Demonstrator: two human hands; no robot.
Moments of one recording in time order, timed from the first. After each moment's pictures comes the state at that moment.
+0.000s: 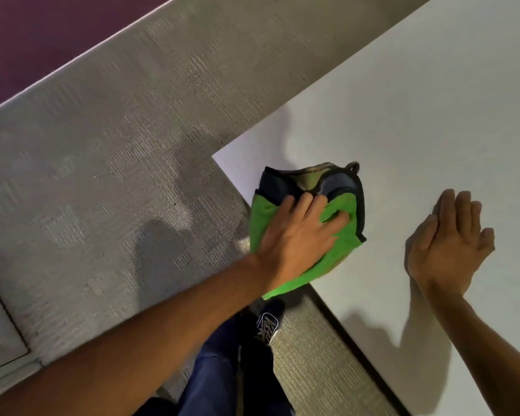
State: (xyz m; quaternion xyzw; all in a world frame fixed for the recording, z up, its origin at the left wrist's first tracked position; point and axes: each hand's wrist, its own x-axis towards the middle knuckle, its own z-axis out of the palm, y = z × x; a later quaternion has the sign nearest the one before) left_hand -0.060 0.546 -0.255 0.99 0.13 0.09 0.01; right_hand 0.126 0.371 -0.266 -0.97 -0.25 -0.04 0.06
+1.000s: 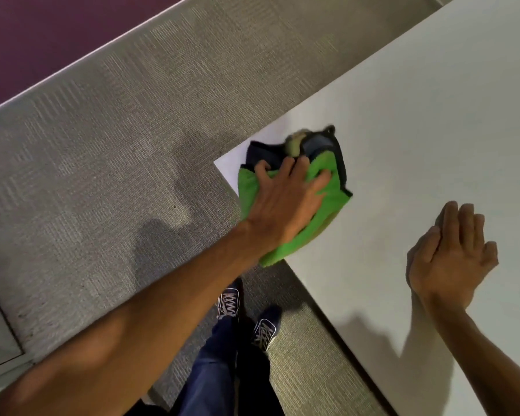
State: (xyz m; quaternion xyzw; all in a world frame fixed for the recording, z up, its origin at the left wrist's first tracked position) left_hand -0.029 0.610 -0.250 0.96 0.26 0.09 0.06; right_hand 0.125 0.377 -0.259 -0.97 -0.25 -0.04 0.06
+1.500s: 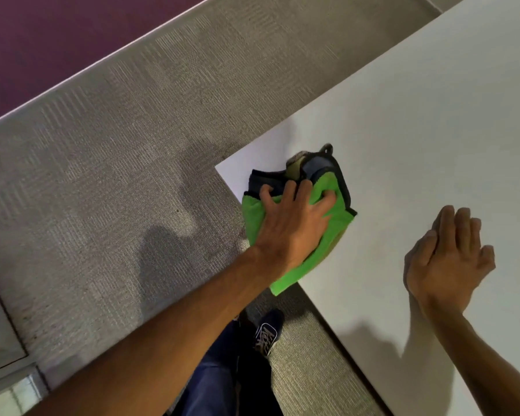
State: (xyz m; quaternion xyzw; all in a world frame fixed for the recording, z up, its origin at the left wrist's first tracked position) left_hand -0.036 0.574 -0.250 0.95 0.29 0.10 0.08; right_hand 0.127 0.377 -0.259 -0.97 -0.25 -0.04 0.04
